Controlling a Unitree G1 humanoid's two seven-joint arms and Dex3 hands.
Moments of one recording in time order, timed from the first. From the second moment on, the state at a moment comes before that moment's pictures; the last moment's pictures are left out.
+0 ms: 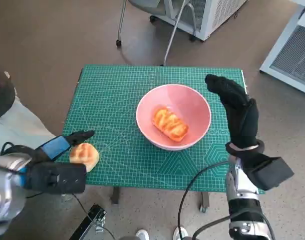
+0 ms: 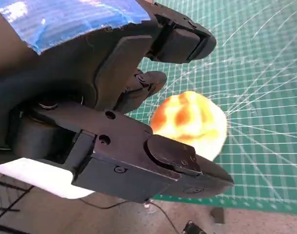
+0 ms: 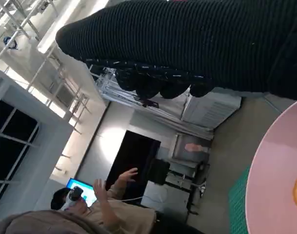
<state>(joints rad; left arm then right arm) -0.25 0.95 -0.20 -0.16 0.69 0.27 -0.80 -0.58 -0.10 -0.12 0.60 0.23 -0.81 0.37</state>
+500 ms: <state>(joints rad) -0.33 0.88 -0.31 0.03 0.78 0.26 -0.79 -0.57 -0.11 -0.12 0.58 0.23 -0.80 0.37</state>
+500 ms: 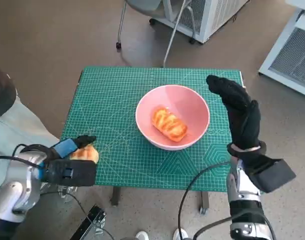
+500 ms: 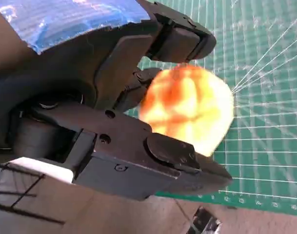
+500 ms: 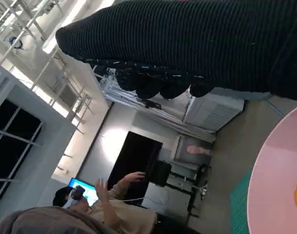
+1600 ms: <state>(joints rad) -0.49 0.87 -0.19 0.10 0.65 0.09 -0.64 -0.57 -0.11 -0.12 0.59 0.23 -0.80 0.37</state>
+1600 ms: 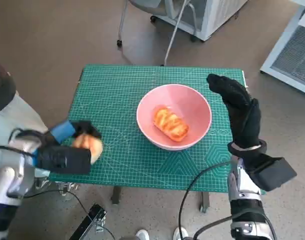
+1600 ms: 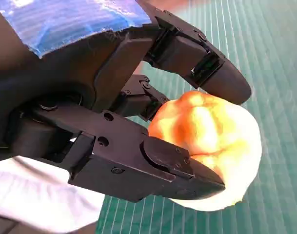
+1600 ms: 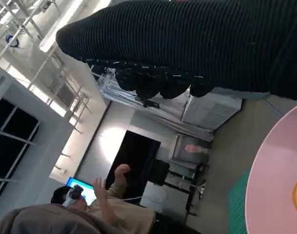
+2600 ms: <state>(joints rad) -0.95 0.54 -0.31 0.19 0.62 0.04 -0.52 -0.58 -0.11 -0.14 0.59 0.23 -0.81 0.38</state>
